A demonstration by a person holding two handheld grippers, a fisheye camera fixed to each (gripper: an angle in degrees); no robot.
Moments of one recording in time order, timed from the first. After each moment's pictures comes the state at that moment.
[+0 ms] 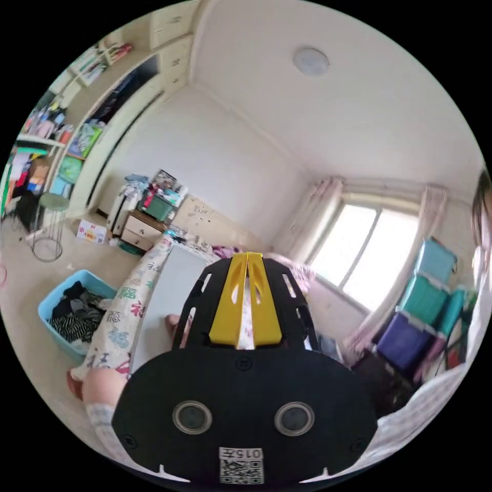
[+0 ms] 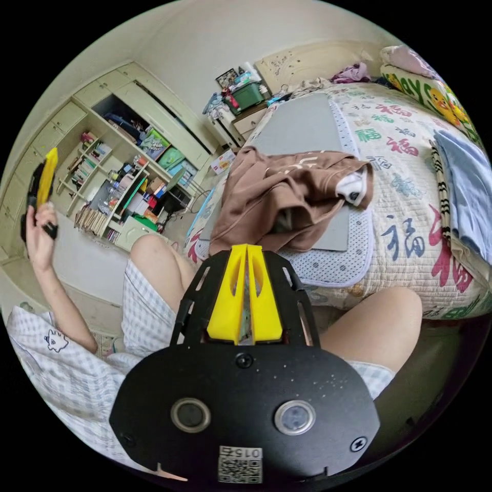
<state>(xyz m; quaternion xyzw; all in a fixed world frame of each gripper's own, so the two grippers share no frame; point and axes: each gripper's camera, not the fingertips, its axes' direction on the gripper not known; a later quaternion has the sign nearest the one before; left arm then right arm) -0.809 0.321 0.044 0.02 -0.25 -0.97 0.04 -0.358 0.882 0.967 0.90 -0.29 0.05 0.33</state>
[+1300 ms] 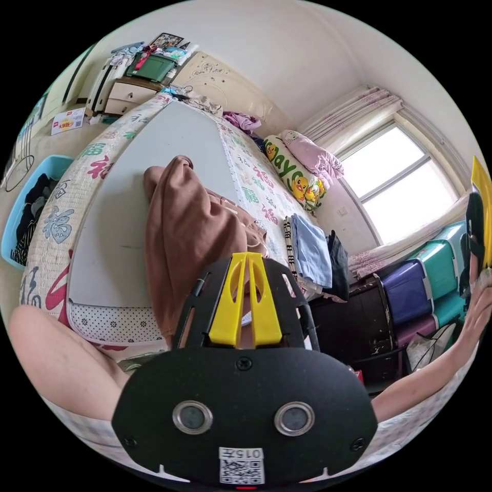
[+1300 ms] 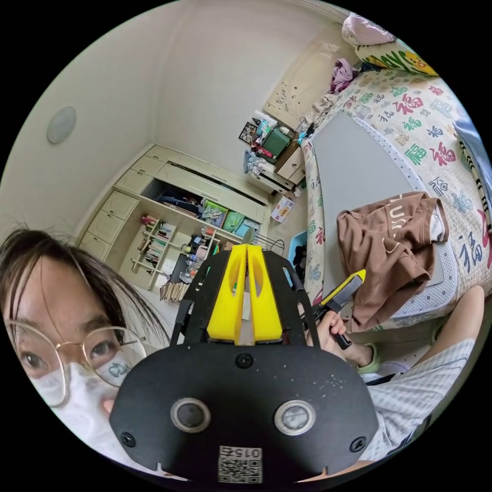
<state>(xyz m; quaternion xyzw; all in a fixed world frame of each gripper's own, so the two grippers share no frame) -0.817 0.327 0.354 0.05 0.11 -0.99 -0.06 -0.406 1.157 0.970 0.87 -0.46 -0.07 0.14</state>
